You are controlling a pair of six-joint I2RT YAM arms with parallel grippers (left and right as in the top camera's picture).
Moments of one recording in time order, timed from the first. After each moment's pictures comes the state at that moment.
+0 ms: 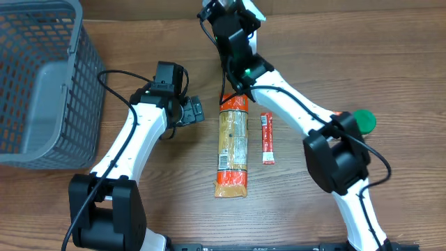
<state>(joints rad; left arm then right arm) -0.14 1.68 1.20 -0.79 -0.09 -0.42 0.63 2.32 1.96 0.20 0.71 -0.70</state>
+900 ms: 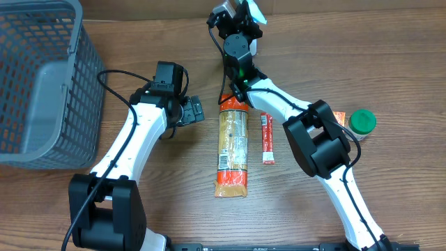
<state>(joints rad) -0.14 1.68 1.20 -0.79 -0.09 -0.42 0.59 2.56 1.97 0.71 0.75 -0.72</state>
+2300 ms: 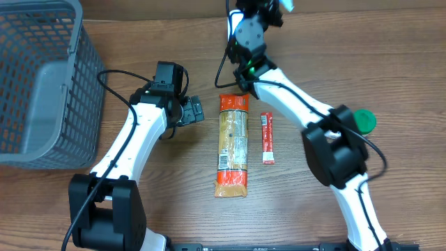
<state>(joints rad) -0.14 1.68 1.20 -0.79 -0.09 -0.42 0.59 2.34 1.97 0.78 1.10 -0.77</state>
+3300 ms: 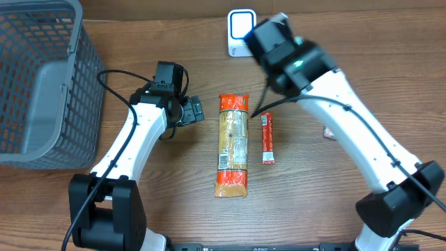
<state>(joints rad) -0.14 1.68 1.20 -0.79 -0.09 -0.42 0.57 1.89 1.97 -1.28 0.59 0.13</state>
